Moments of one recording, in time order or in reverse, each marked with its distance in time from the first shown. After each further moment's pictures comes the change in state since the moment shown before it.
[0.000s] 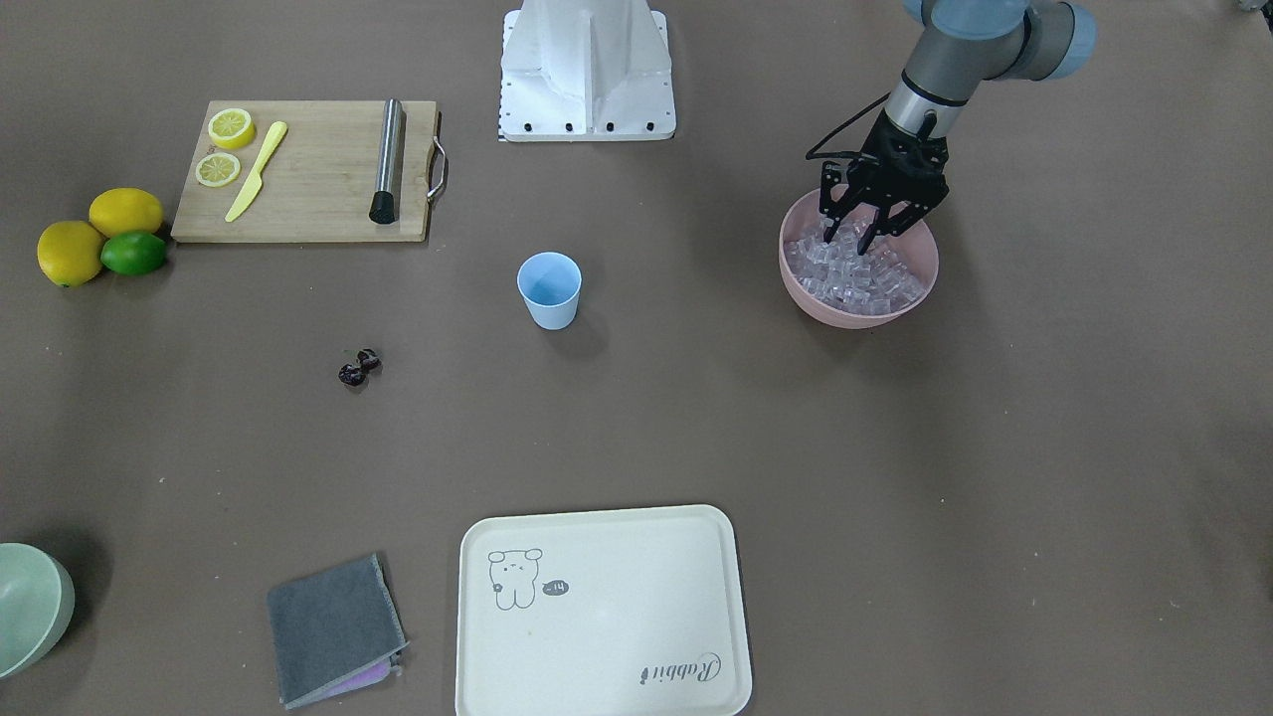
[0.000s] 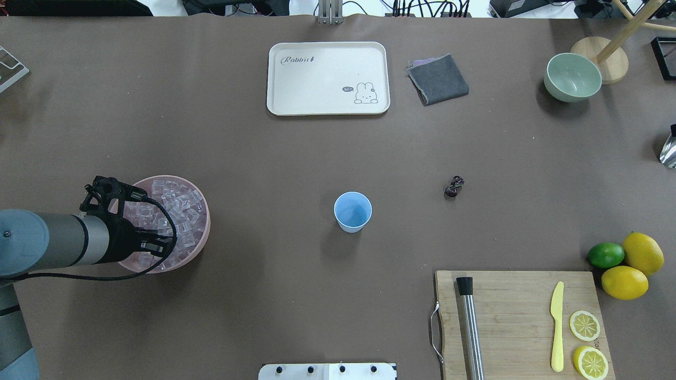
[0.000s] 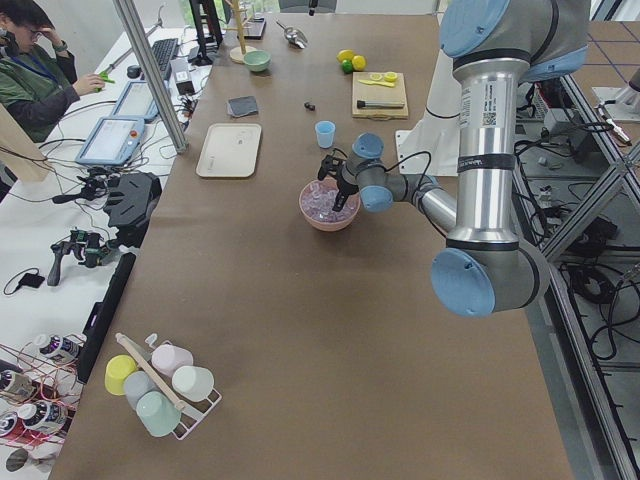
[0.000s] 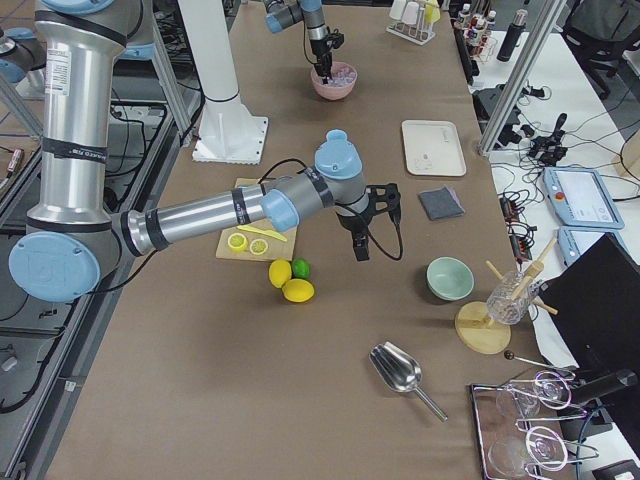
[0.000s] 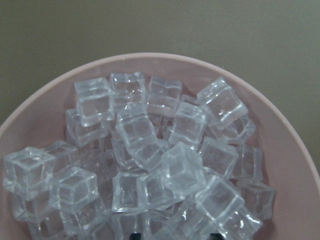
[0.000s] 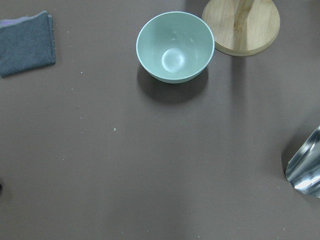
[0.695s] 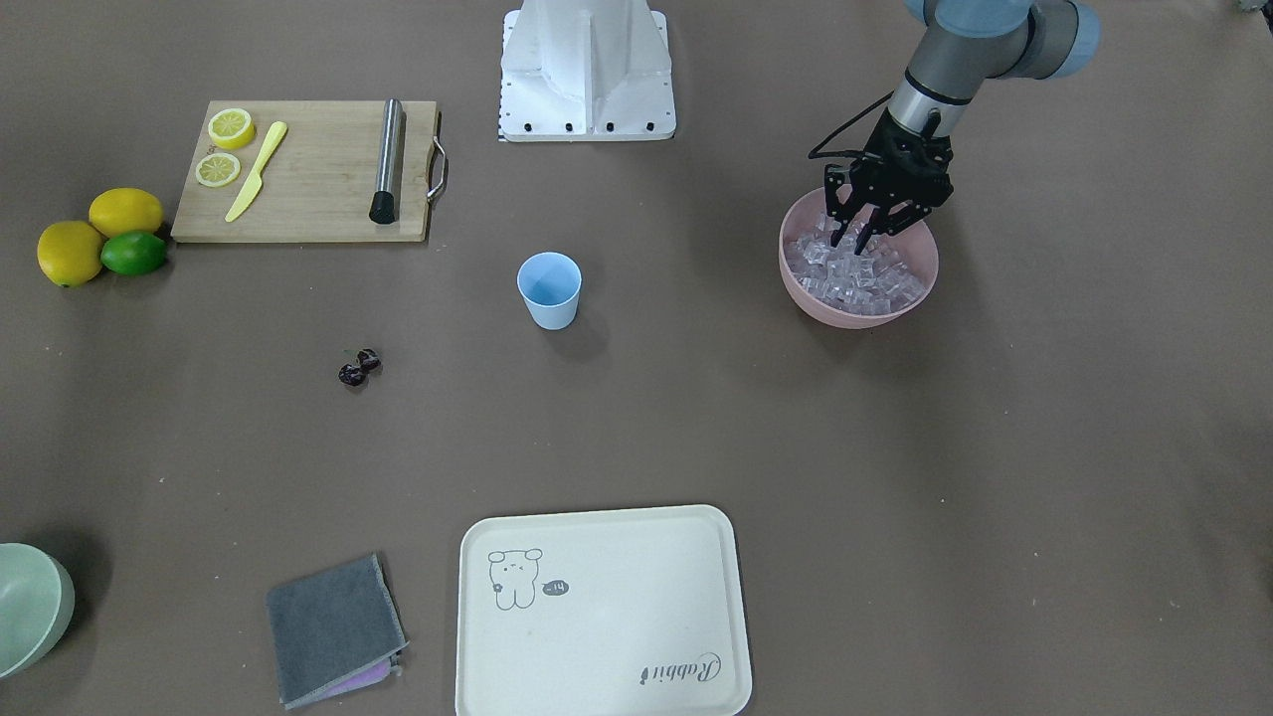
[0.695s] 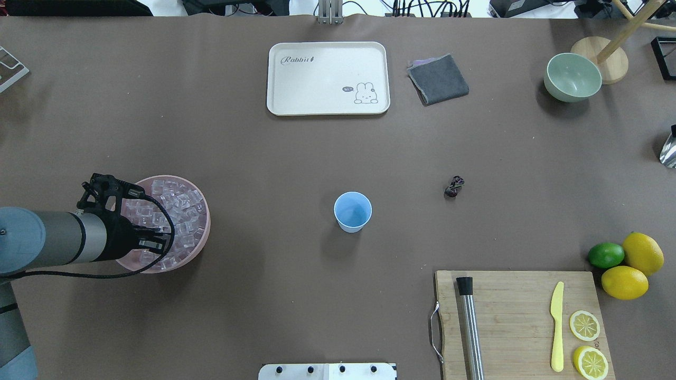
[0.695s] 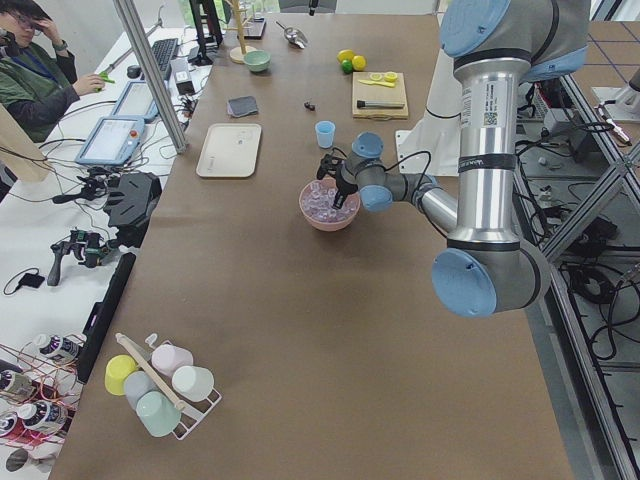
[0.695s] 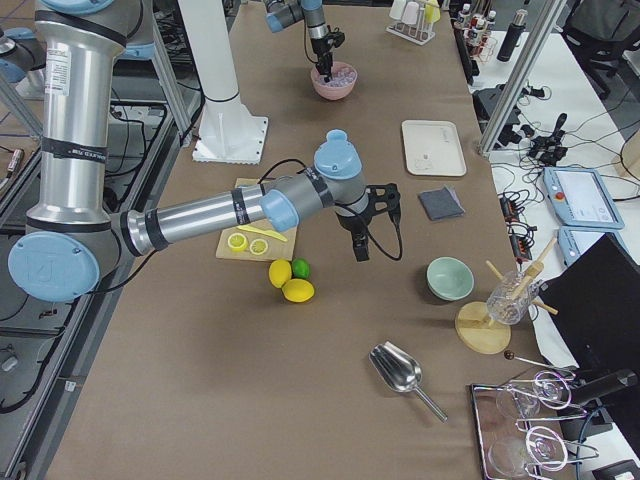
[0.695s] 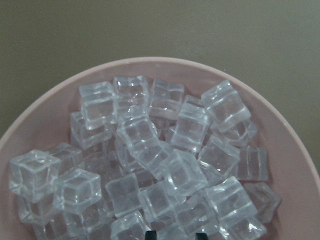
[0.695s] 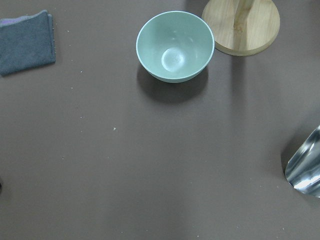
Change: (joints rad) left arm -0.011 0.002 -0.009 -0.001 0.000 0.000; right arm 0.001 -0.002 0.001 0.000 0.000 -0.004
